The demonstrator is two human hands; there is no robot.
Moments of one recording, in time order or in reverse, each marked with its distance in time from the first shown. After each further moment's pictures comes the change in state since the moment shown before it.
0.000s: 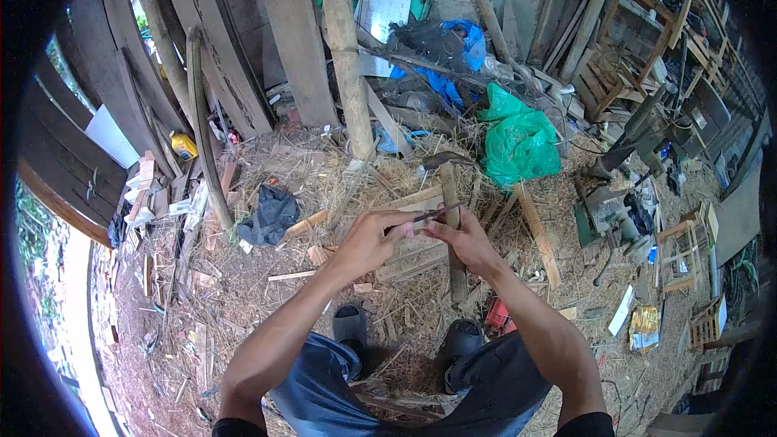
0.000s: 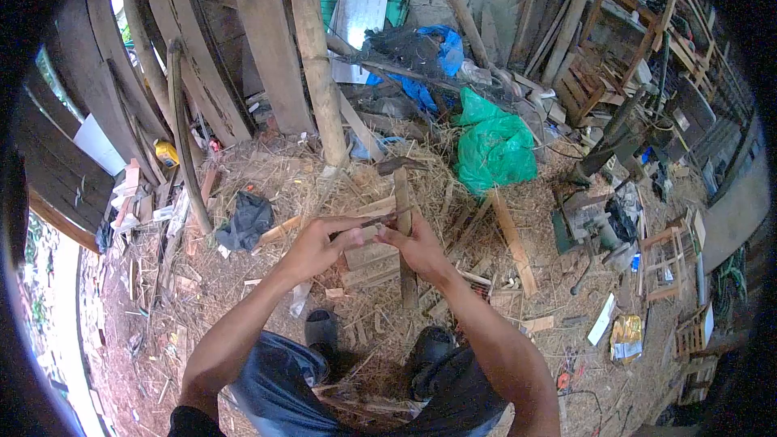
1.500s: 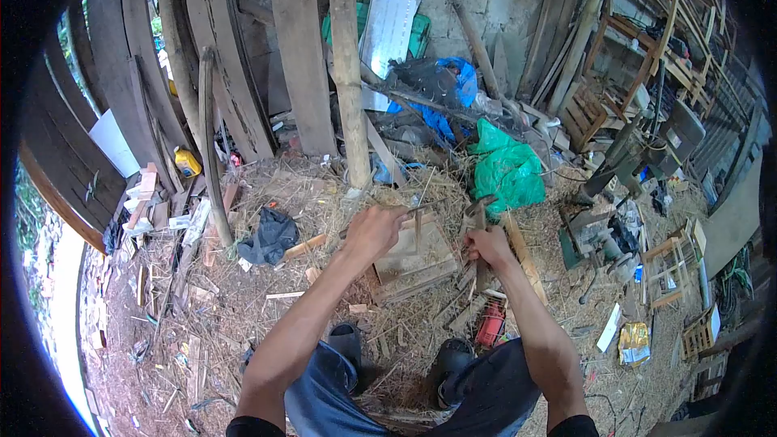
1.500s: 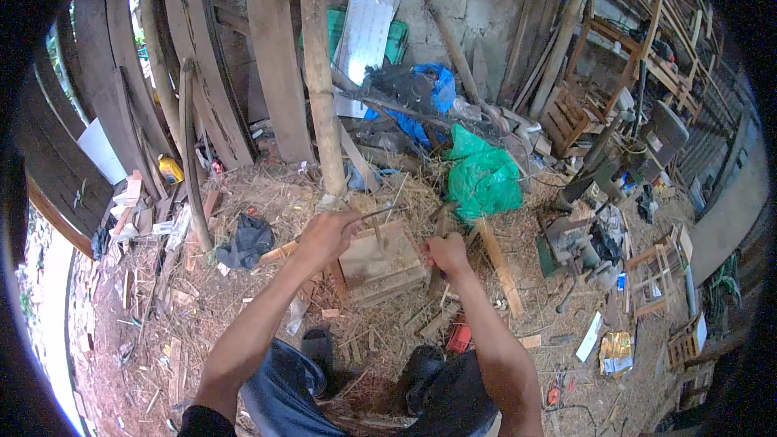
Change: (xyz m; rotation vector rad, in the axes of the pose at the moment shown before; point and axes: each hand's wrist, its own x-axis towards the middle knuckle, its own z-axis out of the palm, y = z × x) left_hand 0.023 0.003 -0.010 0.461 0.211 0.054; right_hand -0.001 -0.020 -0.062 -0.238 0.408 0.332
